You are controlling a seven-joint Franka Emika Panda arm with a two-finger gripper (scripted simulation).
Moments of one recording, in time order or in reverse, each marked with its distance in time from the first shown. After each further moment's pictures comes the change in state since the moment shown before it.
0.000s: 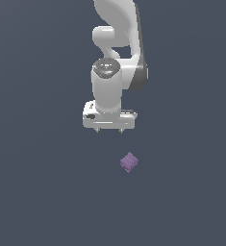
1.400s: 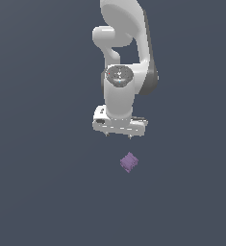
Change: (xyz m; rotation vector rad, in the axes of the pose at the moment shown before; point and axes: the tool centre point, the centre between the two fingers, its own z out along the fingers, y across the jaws) arm 0.014 -0.040 0.010 0.022 -0.015 0.118
